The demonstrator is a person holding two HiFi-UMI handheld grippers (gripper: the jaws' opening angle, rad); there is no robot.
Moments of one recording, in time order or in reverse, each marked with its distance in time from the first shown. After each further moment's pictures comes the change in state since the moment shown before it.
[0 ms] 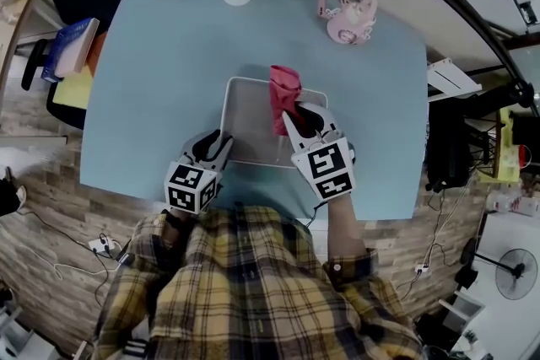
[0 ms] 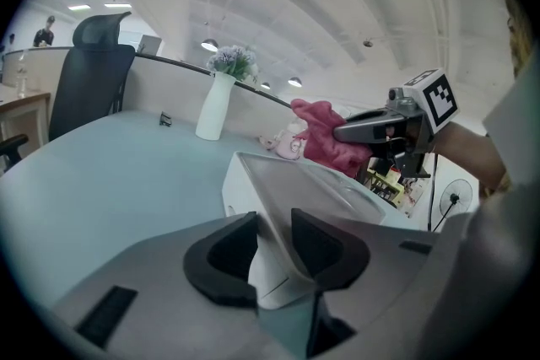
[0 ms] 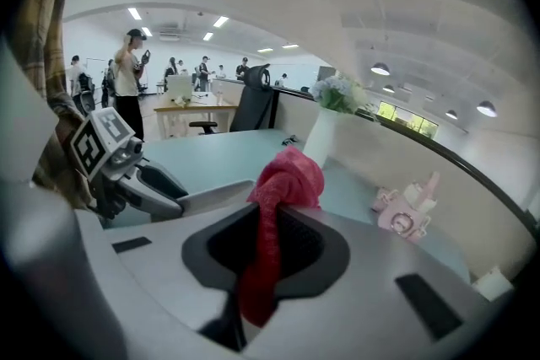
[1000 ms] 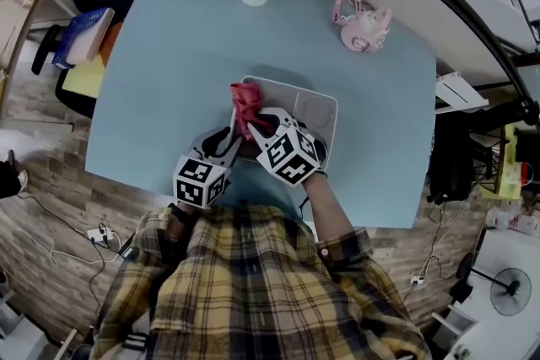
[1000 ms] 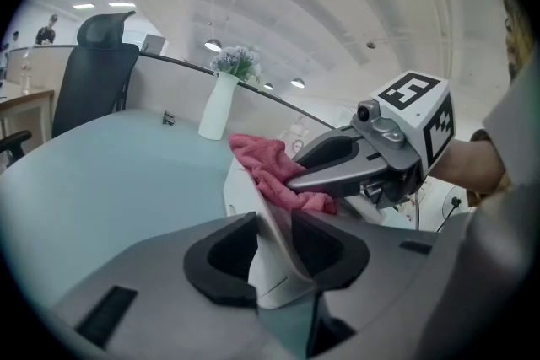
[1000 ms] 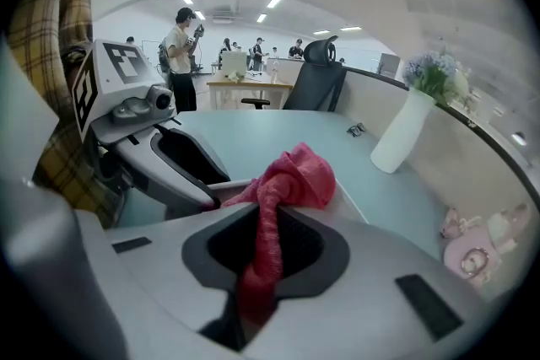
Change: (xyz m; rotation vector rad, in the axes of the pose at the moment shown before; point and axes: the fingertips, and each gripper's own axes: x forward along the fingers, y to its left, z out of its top) left arm -0.001 0.001 -0.001 -0.020 -0.006 0.010; right arm 0.077 0.095 -0.019 -0.220 0.127 0.316
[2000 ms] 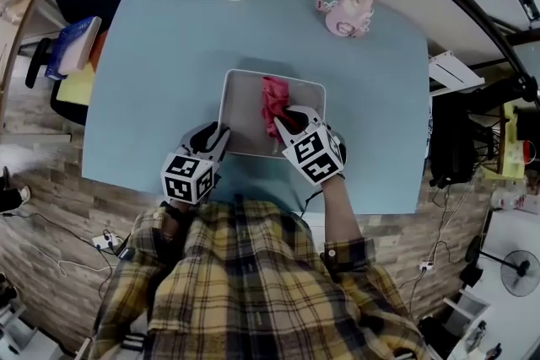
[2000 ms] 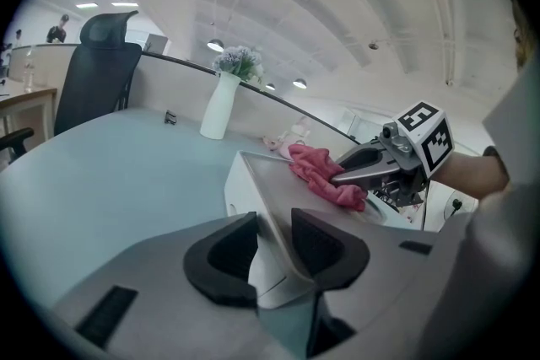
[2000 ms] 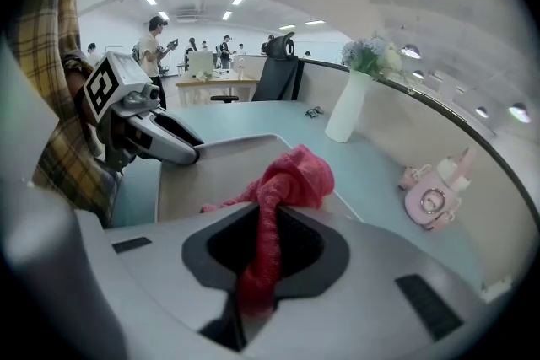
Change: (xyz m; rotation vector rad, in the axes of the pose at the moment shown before) left arm 0.001 0.000 0.000 -0.011 -0.006 0.008; right arm -0.060 -0.036 -0.067 0.158 0.034 -0.163
